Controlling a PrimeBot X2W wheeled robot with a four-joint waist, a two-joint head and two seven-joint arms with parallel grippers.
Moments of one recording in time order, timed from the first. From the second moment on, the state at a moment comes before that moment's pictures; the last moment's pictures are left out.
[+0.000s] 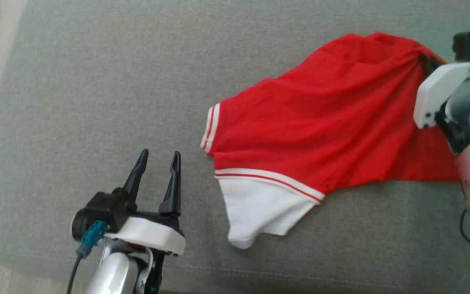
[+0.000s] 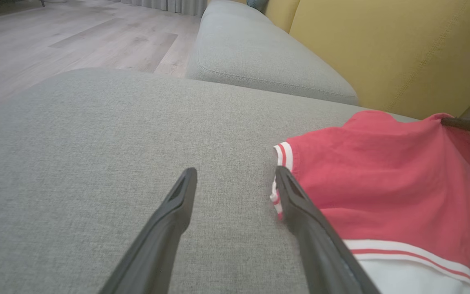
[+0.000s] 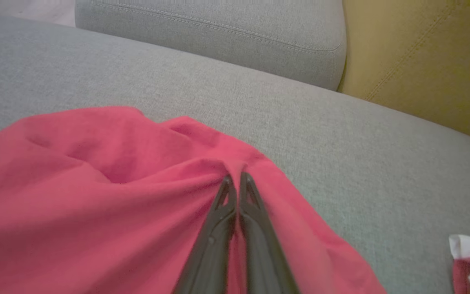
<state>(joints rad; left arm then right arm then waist) -0.08 0.05 -0.31 0.13 -0.26 0.03 -0.25 -0.76 -0.29 0.15 0.74 0.11 0.12 0.30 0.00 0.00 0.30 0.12</state>
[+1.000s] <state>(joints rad) -0.10 0.05 -0.33 0.12 -0.27 0.03 -0.25 -0.78 -0.16 -0.09 0.86 -0.05 0.12 -0.21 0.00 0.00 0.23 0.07</state>
